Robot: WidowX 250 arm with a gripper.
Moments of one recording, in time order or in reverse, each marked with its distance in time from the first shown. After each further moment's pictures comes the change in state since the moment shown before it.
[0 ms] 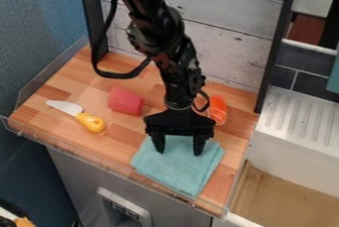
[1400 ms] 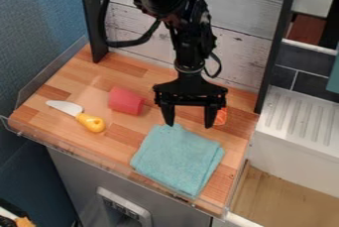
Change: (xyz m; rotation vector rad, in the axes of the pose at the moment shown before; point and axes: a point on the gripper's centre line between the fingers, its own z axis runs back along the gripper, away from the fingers) arm 0.018 -0.017 0.044 -0.027 0.036 -0.022
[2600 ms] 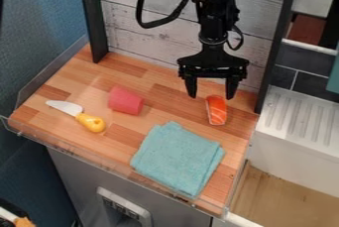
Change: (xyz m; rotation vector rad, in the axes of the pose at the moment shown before) arm 0.056 -0.031 0.007 -0.024 -0.036 -0.014
